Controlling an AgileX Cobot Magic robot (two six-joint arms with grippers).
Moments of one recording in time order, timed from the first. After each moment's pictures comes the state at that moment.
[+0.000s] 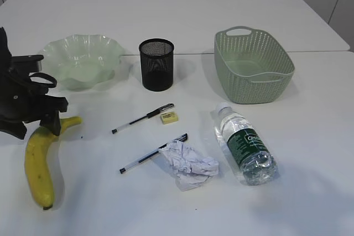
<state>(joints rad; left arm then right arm) -0.13 1.90 -1.11 0.00 0.64 -0.31 0.06 0.61 -0.83 0.06 0.98 -0.01</state>
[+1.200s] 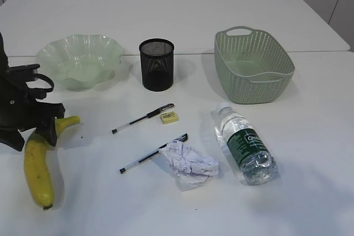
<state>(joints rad) -0.11 1.91 -1.11 -0.08 0.71 -0.26 0.06 0.61 -0.83 0.06 0.93 -0.02</state>
